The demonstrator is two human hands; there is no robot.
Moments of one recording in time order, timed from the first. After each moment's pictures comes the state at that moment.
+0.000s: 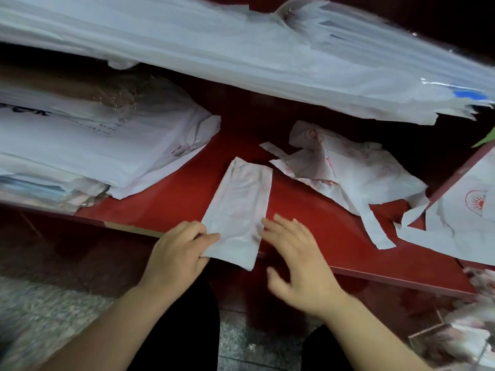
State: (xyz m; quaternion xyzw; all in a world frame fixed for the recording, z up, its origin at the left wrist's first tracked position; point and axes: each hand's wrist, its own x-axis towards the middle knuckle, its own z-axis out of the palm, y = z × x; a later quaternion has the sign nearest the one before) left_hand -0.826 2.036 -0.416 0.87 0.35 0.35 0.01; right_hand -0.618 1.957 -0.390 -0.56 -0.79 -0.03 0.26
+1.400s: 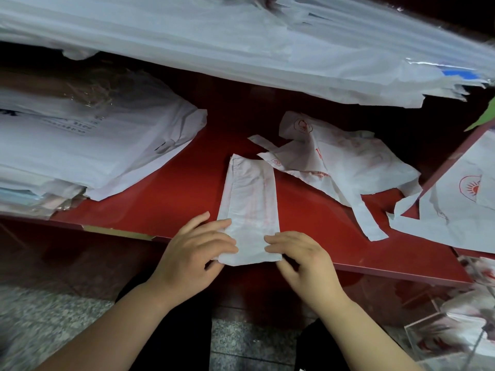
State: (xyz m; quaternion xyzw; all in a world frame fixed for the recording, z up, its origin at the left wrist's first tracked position) left_hand -0.791 2.035 -0.420 0.90 0.22 0.38 0.08; right_hand -0.592 1.955 -0.418 -0.56 -0.73 -0.02 0.40
